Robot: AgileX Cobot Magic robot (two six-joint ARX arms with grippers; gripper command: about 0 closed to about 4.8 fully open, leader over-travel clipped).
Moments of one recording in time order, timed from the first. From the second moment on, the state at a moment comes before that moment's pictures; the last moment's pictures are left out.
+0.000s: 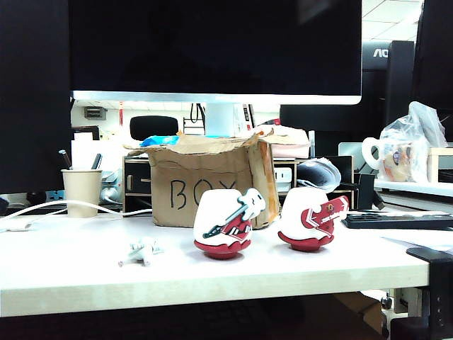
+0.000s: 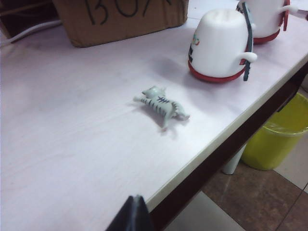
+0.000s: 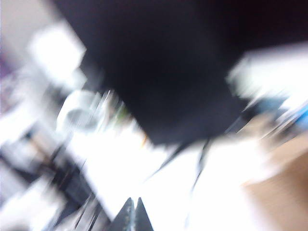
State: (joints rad) left arm -0.56 0.30 0.01 -0.06 0.00 0.07; right arm 0.46 1.32 0.95 0.48 -0.75 0.52
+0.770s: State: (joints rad) left arm -0.56 0.29 0.01 -0.06 0.00 0.07; right arm 0.94 1.82 1.16 -0.03 -0.10 0.31
